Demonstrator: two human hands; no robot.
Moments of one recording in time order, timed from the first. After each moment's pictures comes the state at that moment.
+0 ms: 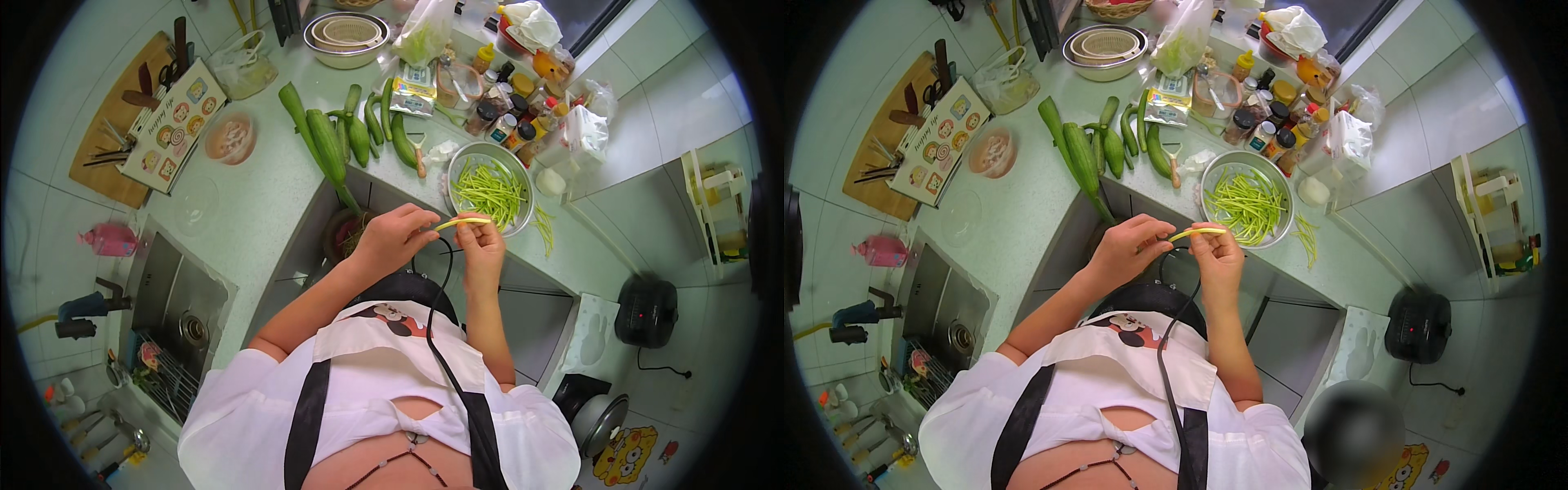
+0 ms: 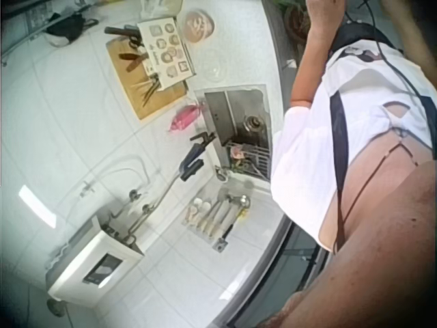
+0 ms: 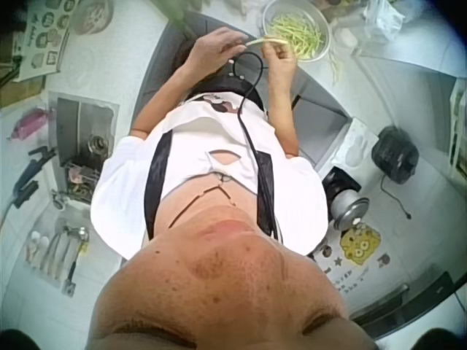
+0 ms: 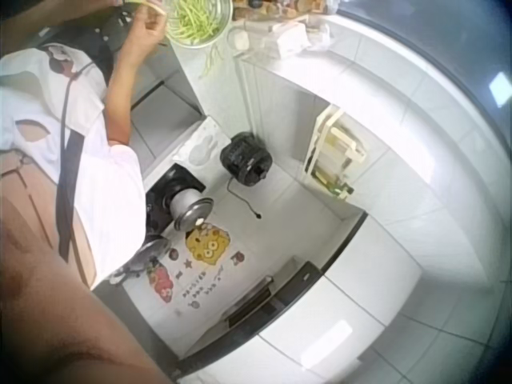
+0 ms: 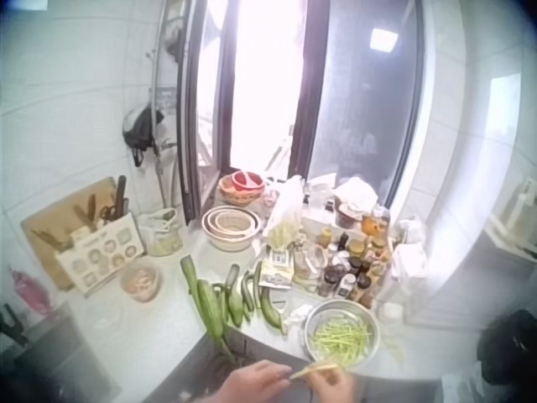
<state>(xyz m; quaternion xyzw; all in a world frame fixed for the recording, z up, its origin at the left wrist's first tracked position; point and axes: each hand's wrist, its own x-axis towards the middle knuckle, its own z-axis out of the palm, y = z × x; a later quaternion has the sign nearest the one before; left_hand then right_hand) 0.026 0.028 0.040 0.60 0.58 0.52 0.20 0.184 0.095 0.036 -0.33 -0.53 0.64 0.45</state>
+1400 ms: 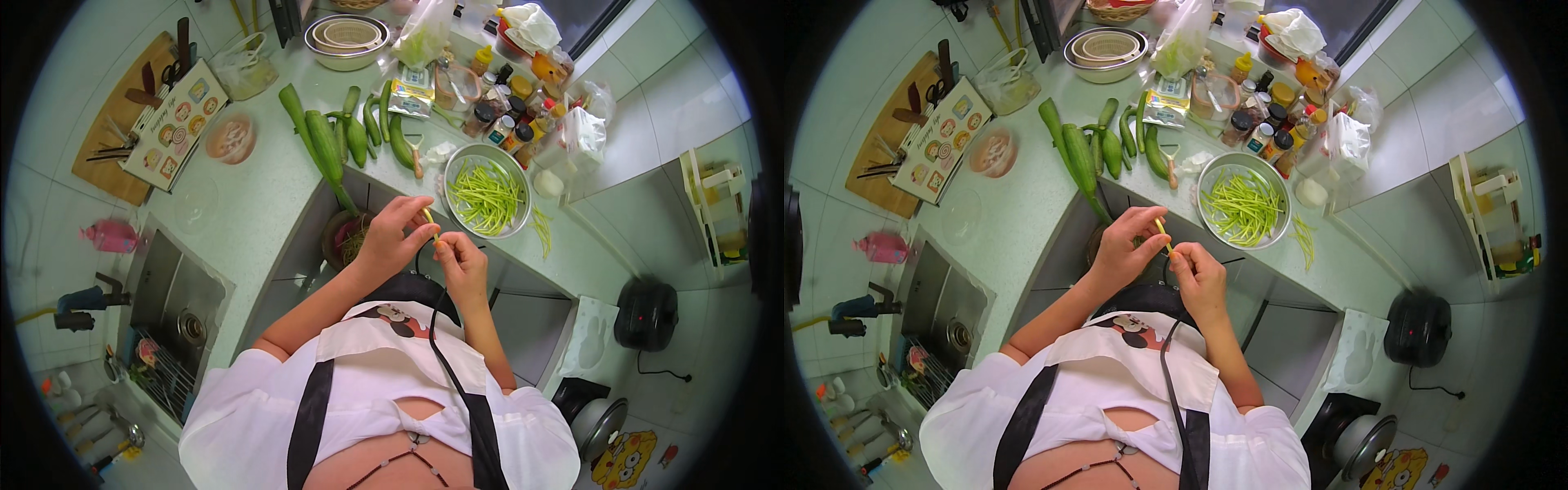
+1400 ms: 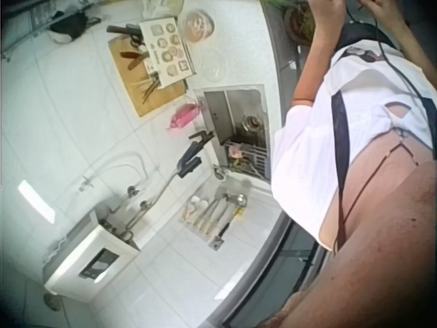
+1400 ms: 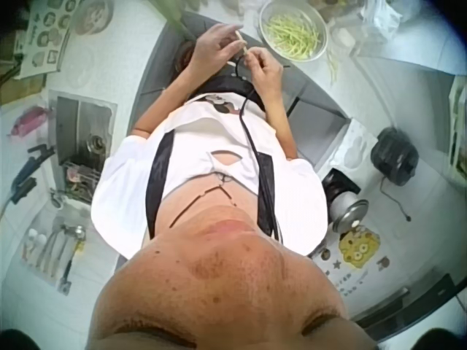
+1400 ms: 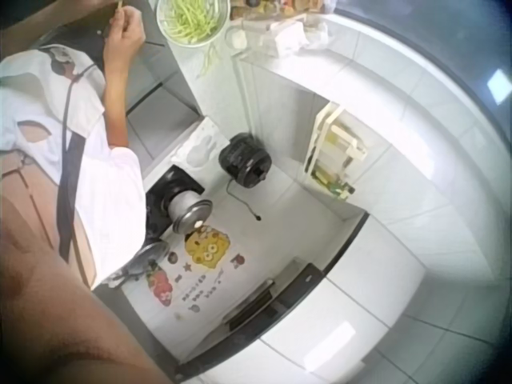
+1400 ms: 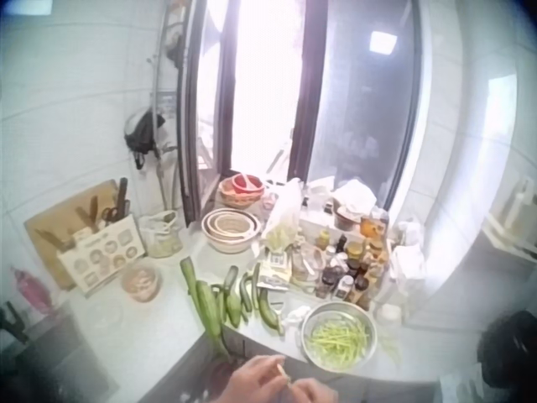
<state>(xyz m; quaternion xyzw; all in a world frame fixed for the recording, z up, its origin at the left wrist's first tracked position) 0.042 0.030 0.044 0.53 0.56 0.59 0.24 0.197 0.077 0.041 -0.38 -0.73 0.46 0.32</state>
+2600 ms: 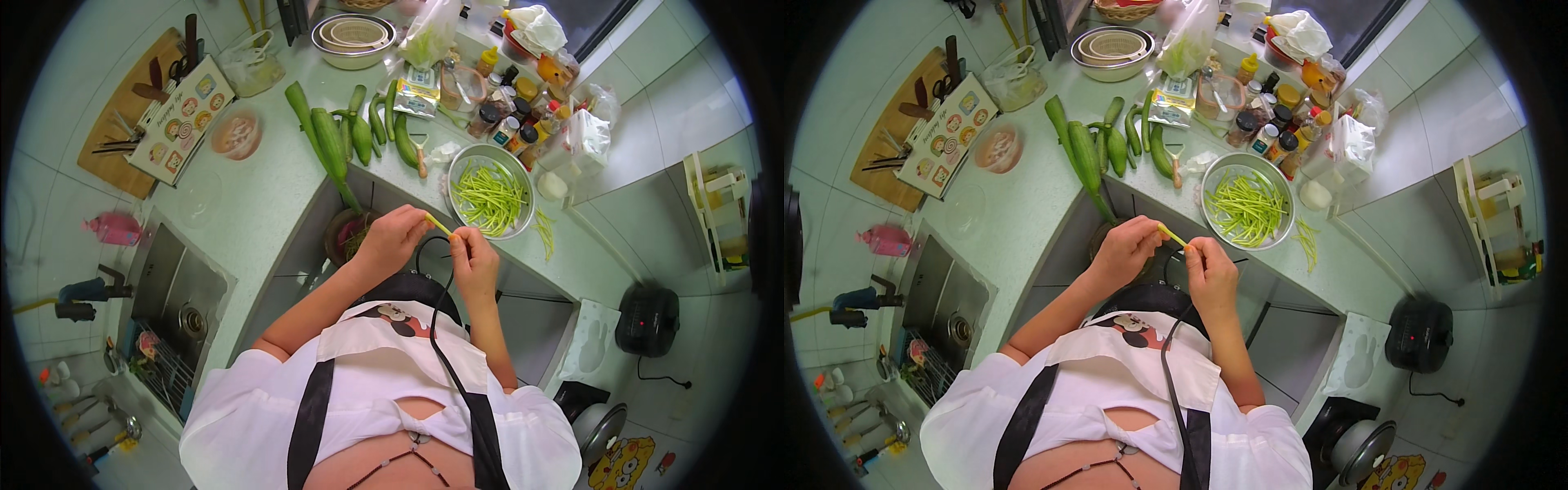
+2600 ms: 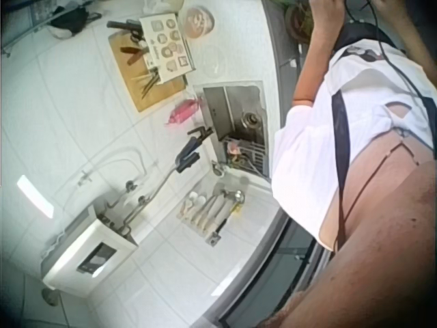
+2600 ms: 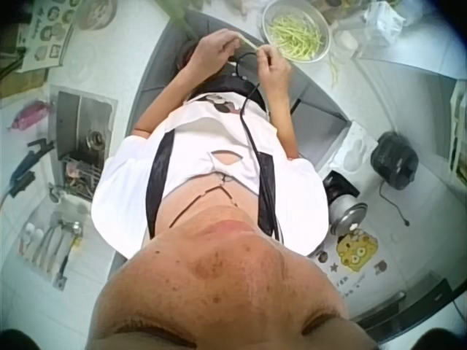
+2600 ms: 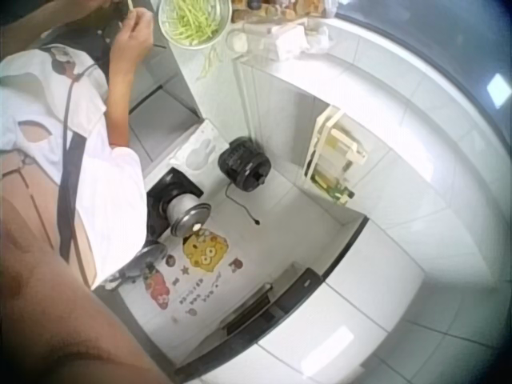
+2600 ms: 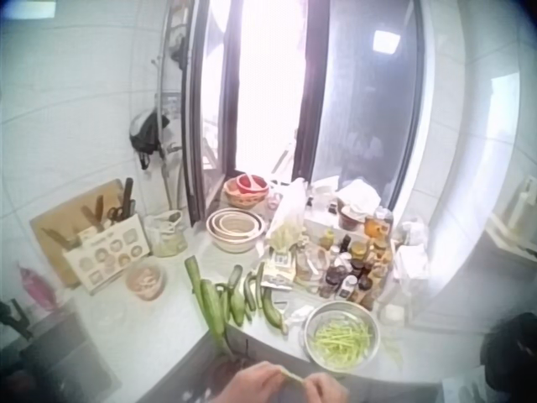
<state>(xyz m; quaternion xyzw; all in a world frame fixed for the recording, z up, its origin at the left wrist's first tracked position) 0.039 0.024 0.038 0.57 0.59 0.51 0.24 0.202 0.084 0.047 -0.40 -0.78 0.35 0.34</state>
